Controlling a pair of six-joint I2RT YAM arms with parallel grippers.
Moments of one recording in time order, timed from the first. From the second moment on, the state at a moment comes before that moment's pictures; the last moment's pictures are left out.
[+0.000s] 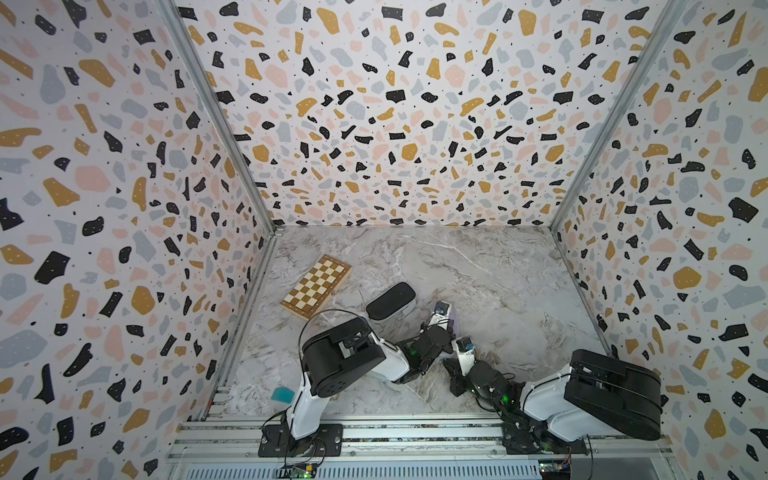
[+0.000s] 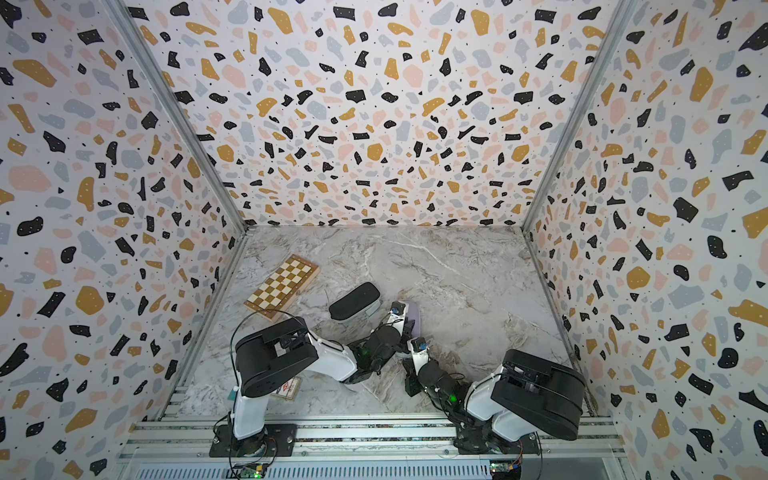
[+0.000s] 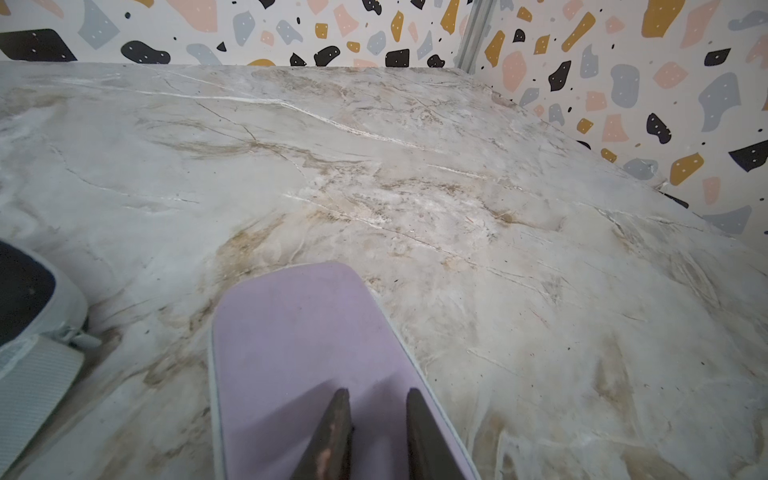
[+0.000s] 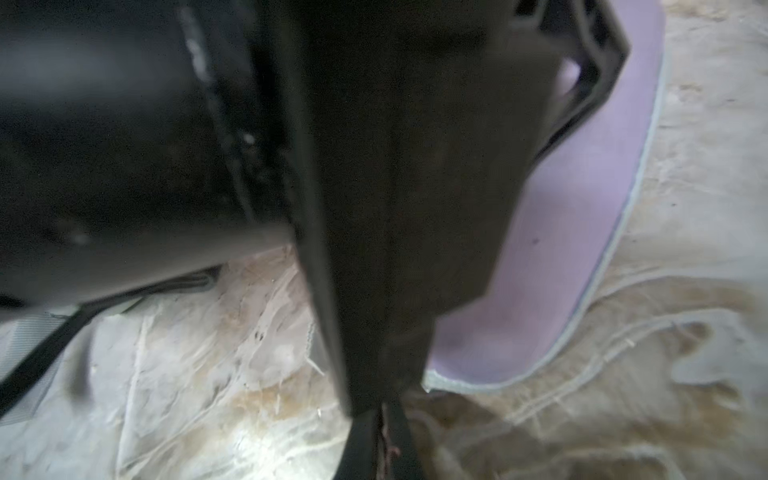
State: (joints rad) left arm -1.08 2.01 0.83 0.78 -0.41 -0.41; right arm 1.09 1.46 0.07 0.85 0.28 0.48
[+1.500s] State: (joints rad) left arm -0.87 1.92 1.28 -0.34 0.07 0.64; right arm 0.55 1.38 0.03 0.84 -0.07 0.39
